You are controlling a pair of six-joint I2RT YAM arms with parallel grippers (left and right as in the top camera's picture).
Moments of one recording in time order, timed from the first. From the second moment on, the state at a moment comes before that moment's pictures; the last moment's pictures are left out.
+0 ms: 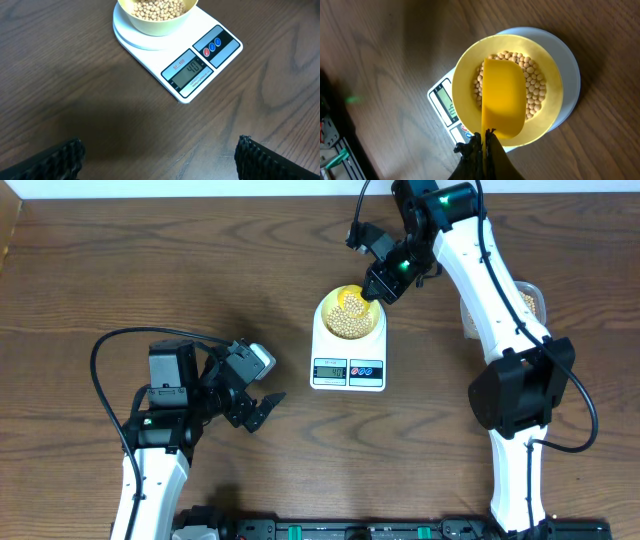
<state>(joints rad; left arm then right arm) 0.02 1.02 0.70 -0.60 0.59 0.67 0.34 2.26 2.30 -1.44 -0.51 -0.50</state>
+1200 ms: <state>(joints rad) 0.02 1.02 0.70 -0.60 0.59 0.67 0.36 2.26 2.30 -1.45 -0.44 -0.50</state>
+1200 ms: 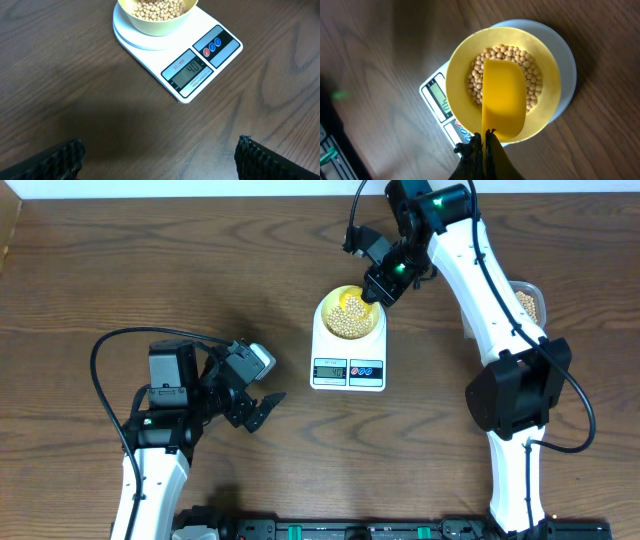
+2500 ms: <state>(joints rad) 0.02 1.02 0.70 -0.60 0.59 0.67 0.29 2.26 2.30 -1.45 -0.61 -0.53</state>
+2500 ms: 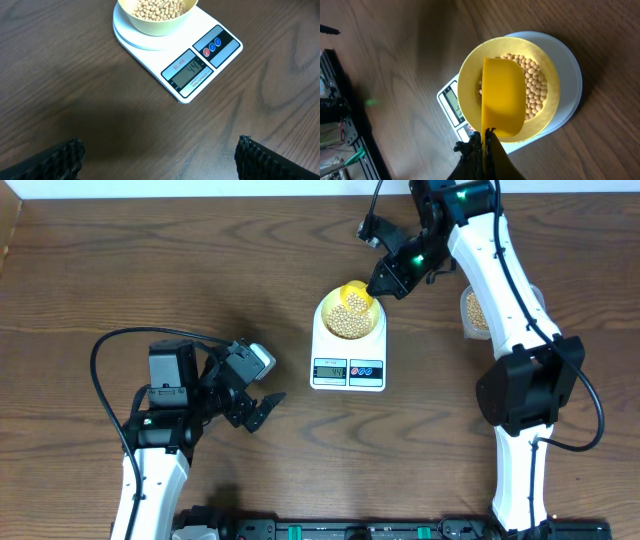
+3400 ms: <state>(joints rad) 0.02 1.02 0.70 -0.60 0.59 0.67 0.31 2.26 2.30 -1.46 -0.55 -0.56</state>
